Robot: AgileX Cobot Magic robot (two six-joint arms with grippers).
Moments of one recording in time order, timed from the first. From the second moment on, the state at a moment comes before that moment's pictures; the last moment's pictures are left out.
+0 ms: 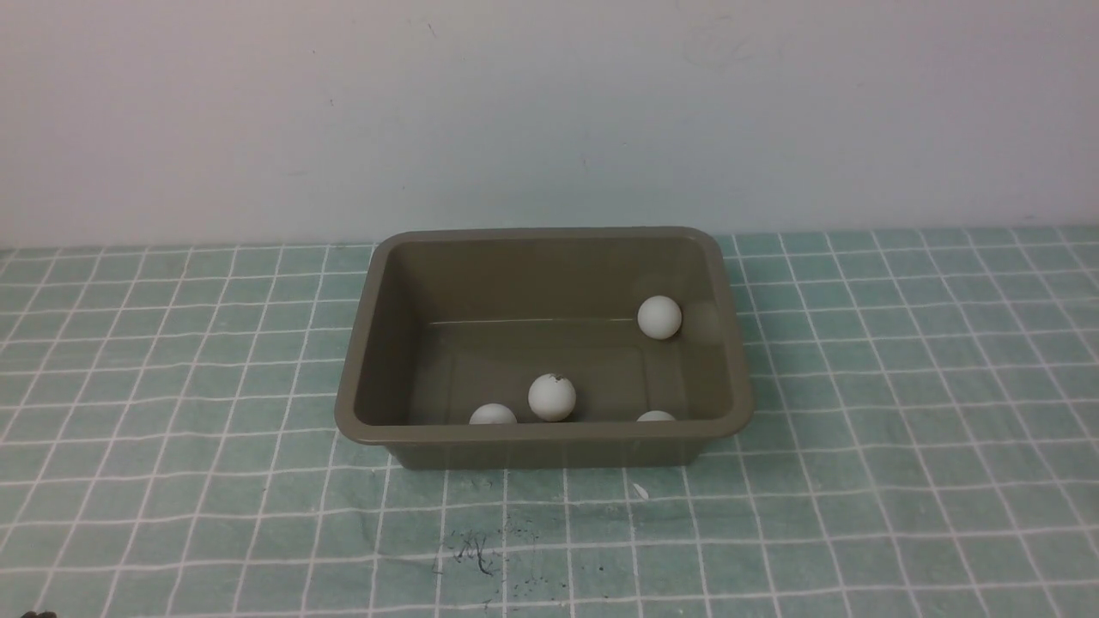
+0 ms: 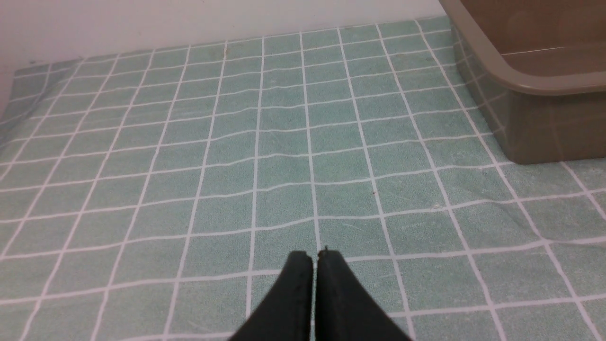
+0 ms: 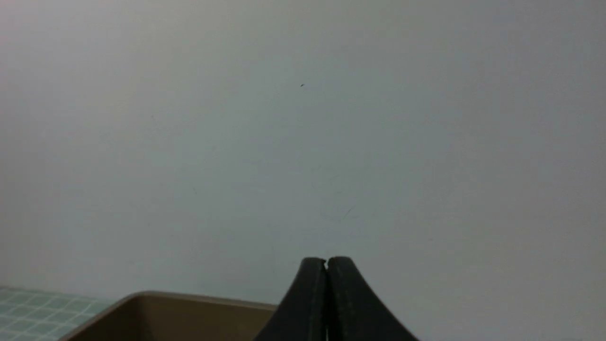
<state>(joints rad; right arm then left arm) 0.30 -0.01 -0.38 -0.07 0.39 0.16 0.05 -0.01 0.02 -0.11 0.38 0.17</state>
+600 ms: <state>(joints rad) 0.02 -0.01 0.01 -0.06 0.42 0.07 0.05 -0.01 0.02 -0.11 0.38 0.17</state>
